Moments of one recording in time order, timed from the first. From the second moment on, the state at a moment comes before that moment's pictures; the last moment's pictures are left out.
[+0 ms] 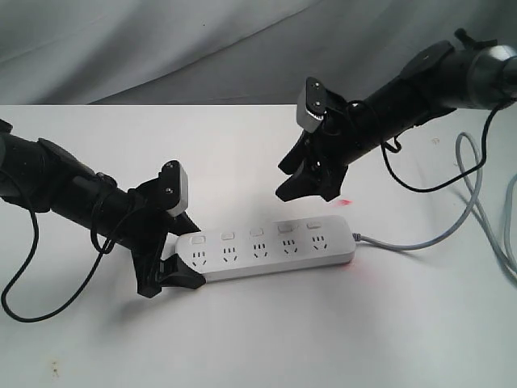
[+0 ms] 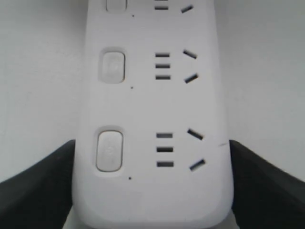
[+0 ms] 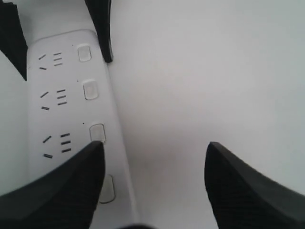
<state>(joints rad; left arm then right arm) -0.10 2.07 -1.04 -1.12 0.73 2.09 0.22 2.21 -1.59 0.93 1.04 -1.71</state>
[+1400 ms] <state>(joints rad) -0.10 2.07 -1.04 -1.12 0.73 2.09 0.25 2.26 -1.51 0.98 0.94 -1.78</state>
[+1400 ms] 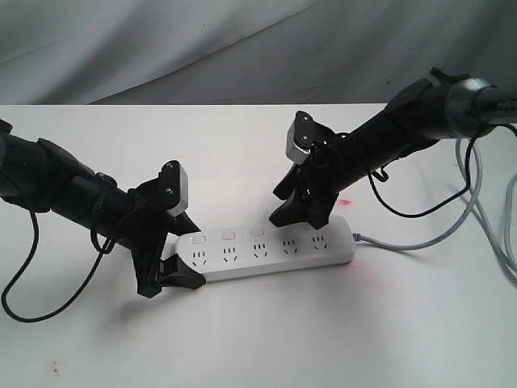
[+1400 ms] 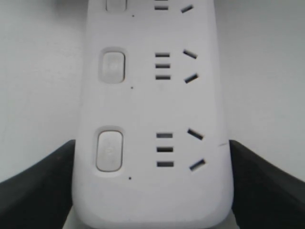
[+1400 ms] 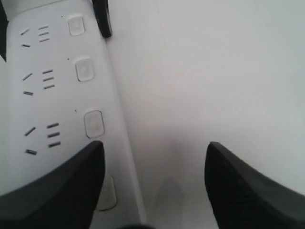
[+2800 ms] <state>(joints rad) -0.10 2.07 -1.04 -1.12 0.73 2.09 0.26 2.29 -1.52 0.94 0.94 -1.72</state>
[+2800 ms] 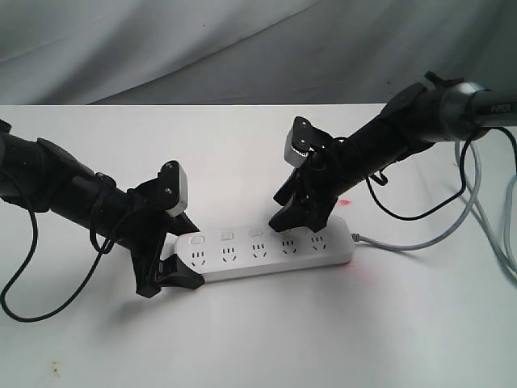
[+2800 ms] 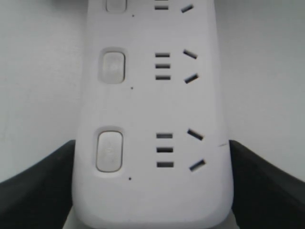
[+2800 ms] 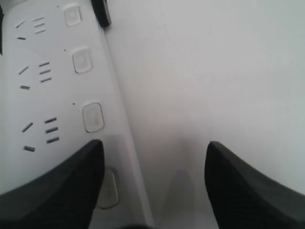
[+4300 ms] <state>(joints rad) -0.11 2.07 -1.04 -1.12 0.73 2.09 0.13 2.10 -1.50 0.93 1.00 -1.77</state>
